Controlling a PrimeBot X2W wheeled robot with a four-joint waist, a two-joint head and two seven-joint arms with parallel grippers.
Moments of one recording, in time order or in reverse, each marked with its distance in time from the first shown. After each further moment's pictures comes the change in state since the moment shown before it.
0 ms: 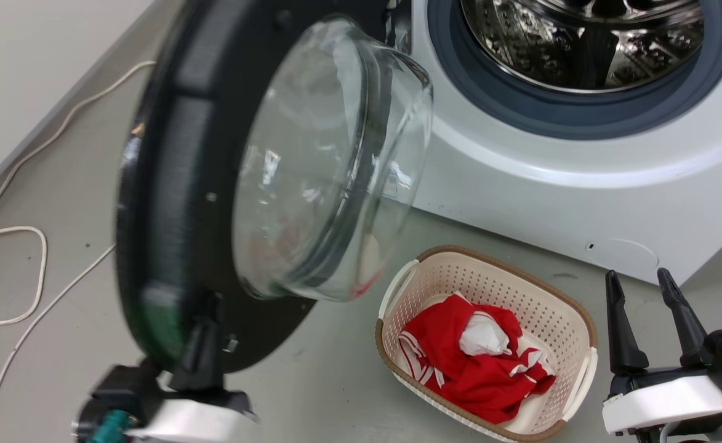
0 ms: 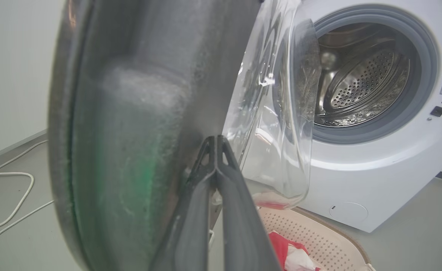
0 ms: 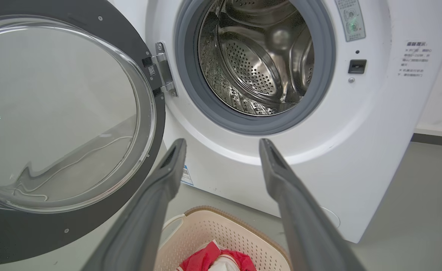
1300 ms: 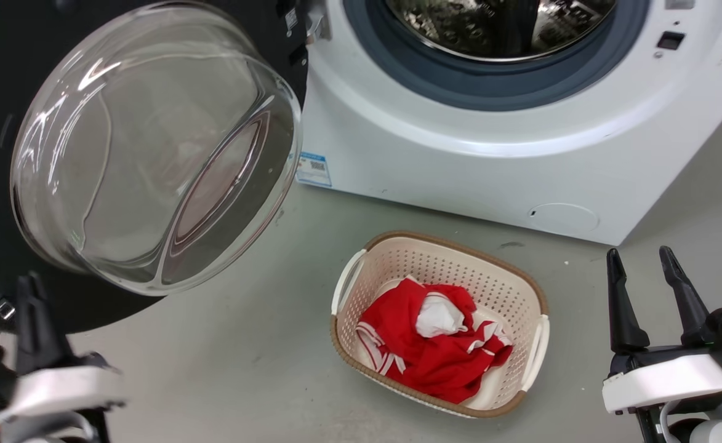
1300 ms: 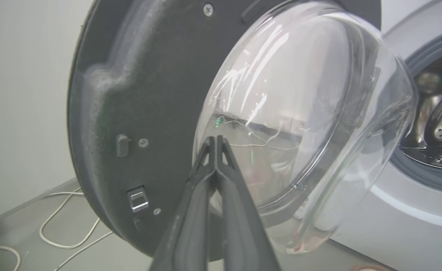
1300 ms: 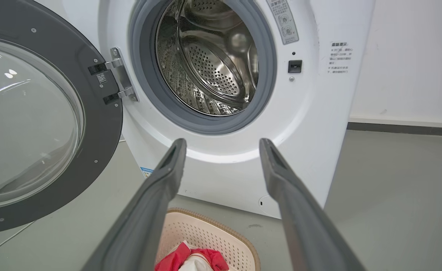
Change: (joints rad) left arm -0.150 -0.001 0.442 0.225 0.071 -0.068 -0.114; right arm -0.060 0.000 -0.002 0.008 -0.004 0.000 0.013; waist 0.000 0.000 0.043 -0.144
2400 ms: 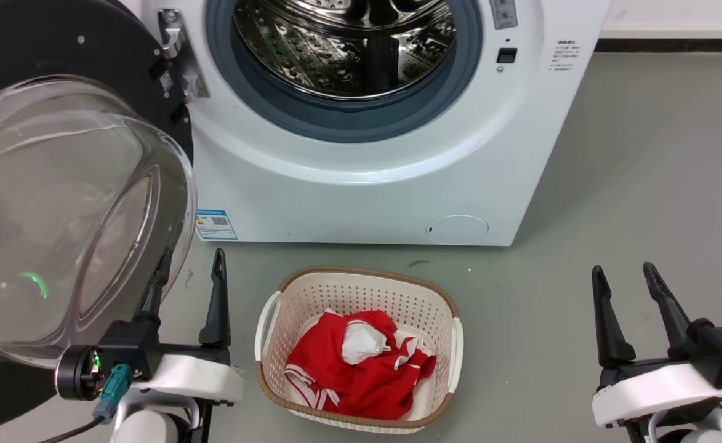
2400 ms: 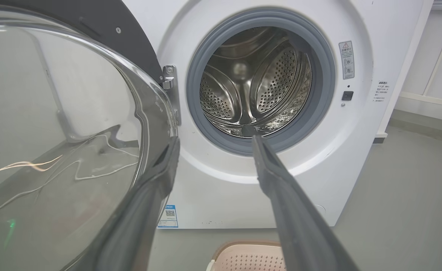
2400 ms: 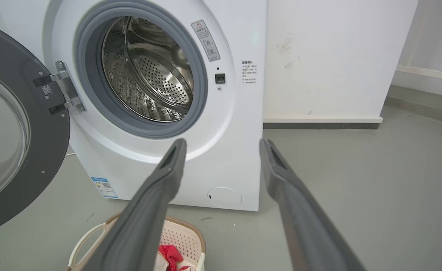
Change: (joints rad) left arm -0.046 -0.079 -0.247 0.038 0.174 -0.110 0.000; right arm 0.021 0.000 0.021 0.030 -0.020 0.000 0.009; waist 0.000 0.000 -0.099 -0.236
